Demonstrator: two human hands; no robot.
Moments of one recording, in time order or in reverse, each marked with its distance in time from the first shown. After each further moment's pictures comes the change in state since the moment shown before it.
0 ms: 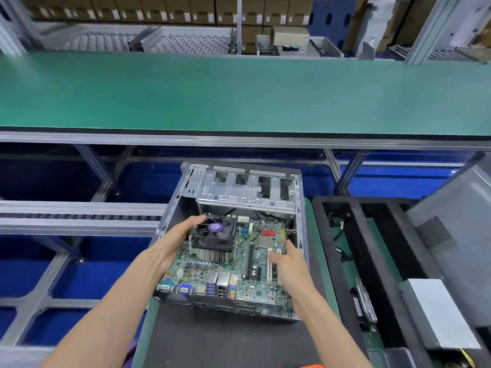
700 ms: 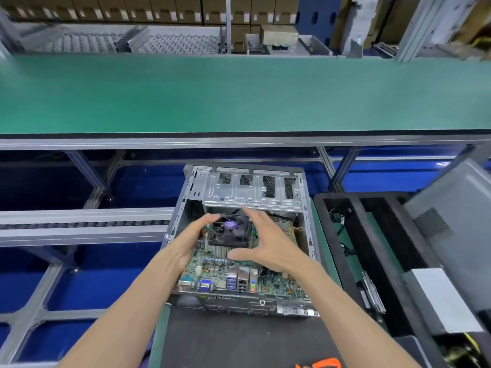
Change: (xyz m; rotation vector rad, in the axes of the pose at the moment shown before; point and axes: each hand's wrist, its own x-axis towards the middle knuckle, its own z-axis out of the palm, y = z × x) left_hand 0.015 0.000 -0.002 0.060 -0.026 -0.041; right_hand 0.008 -0.063 0.041 -0.715 -0.306 -0.477
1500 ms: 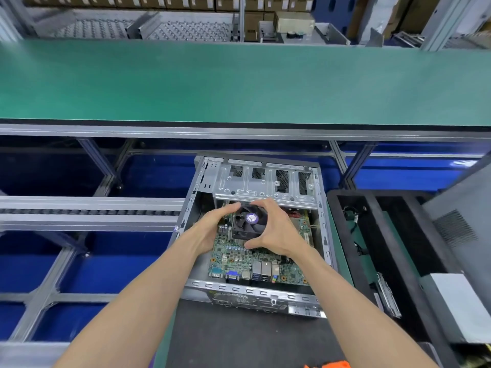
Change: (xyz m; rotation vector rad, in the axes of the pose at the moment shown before) left_hand 0.030 0.007 0.012 -0.160 -0.018 -0.120; right_hand 0.053 0.034 0.016 0.068 0.158 -0.035
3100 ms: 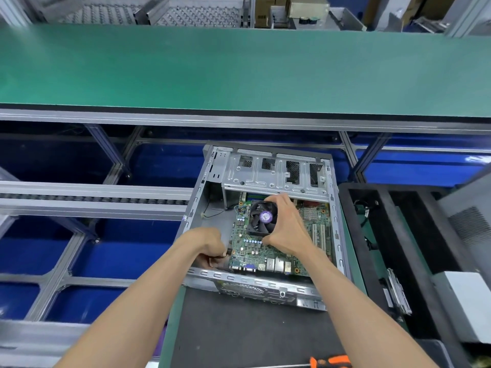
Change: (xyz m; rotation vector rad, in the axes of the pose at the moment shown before) left_hand -0.024 -0.019 -0.020 1.052 -0.021 -0.337; right_hand -0.002 0.021 0.018 -0.147 0.118 -0.051
